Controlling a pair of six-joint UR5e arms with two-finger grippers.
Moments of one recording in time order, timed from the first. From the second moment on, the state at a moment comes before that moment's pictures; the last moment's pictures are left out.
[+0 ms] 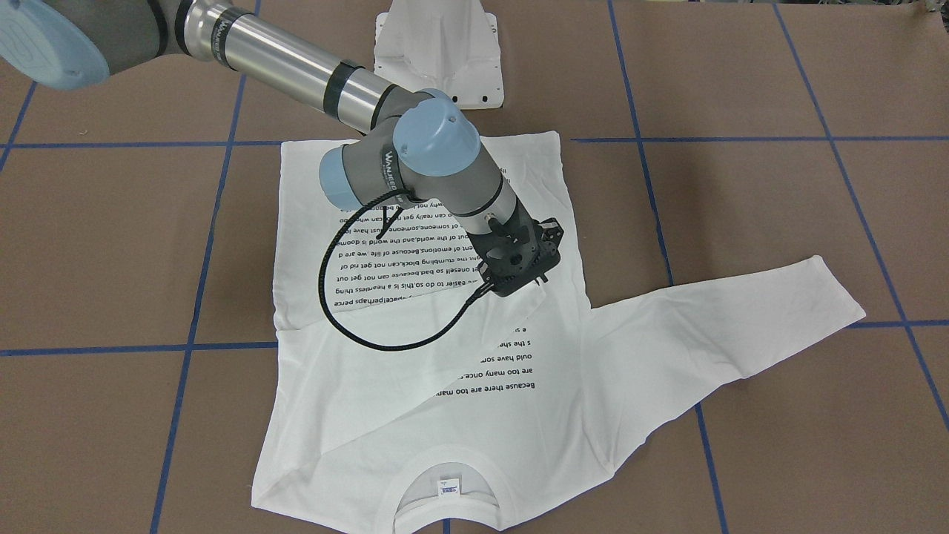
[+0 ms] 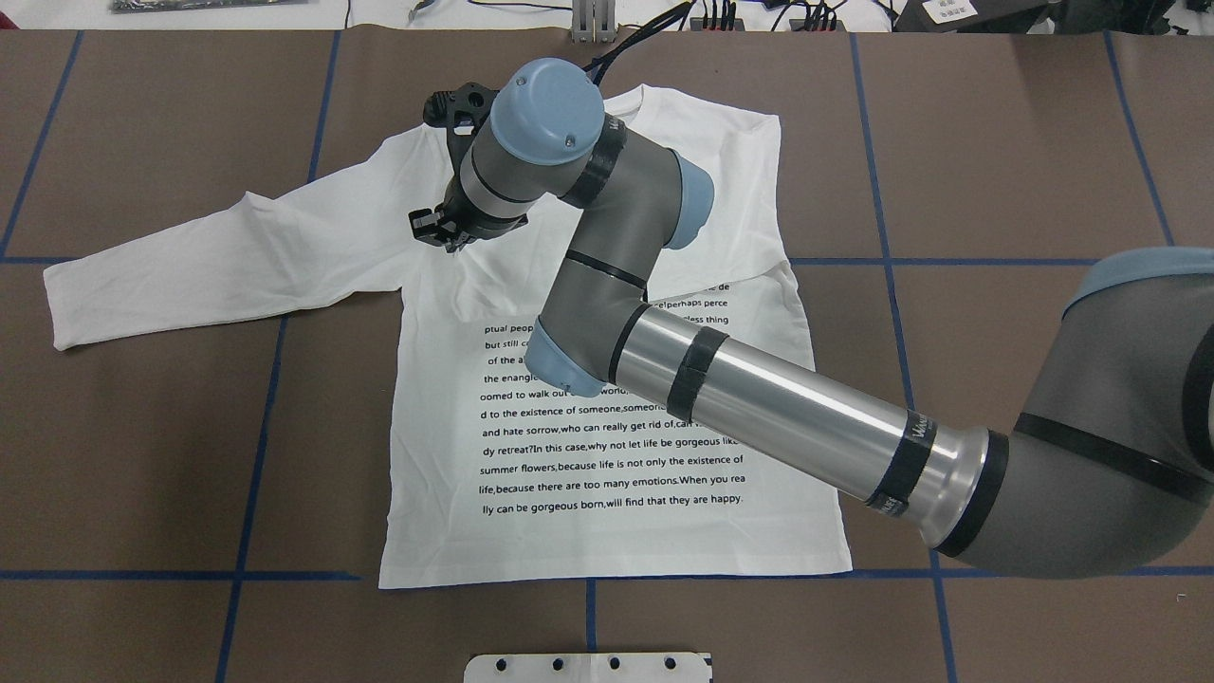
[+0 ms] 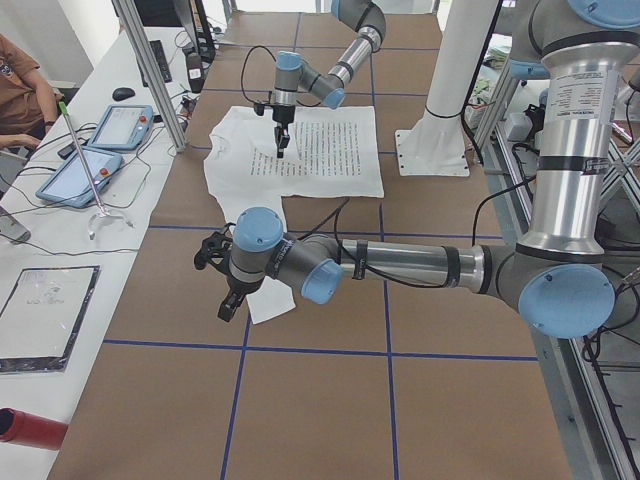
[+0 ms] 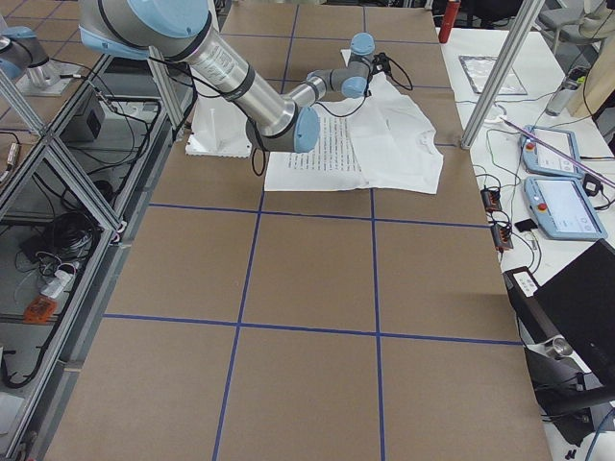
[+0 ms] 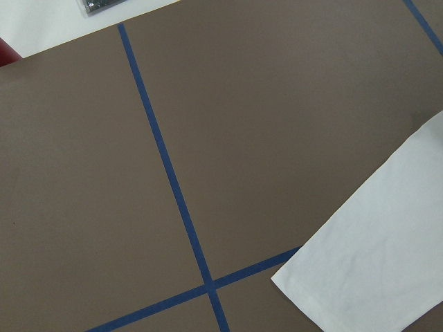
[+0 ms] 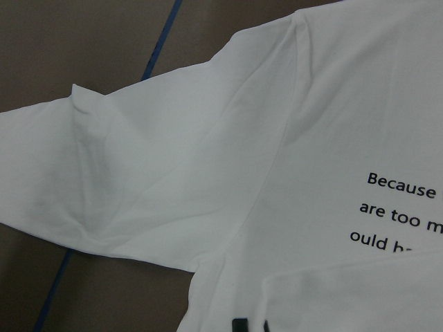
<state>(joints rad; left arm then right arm) -1.51 -1.61 -1.57 -2.04 -2.33 -0.03 0.59 -0.41 0.92 -0.89 1.97 1.00</state>
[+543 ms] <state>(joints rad) -1.51 -1.61 -1.58 -2.04 -2.32 -0.03 0.54 -0.37 0.86 -0.89 1.85 1.01</state>
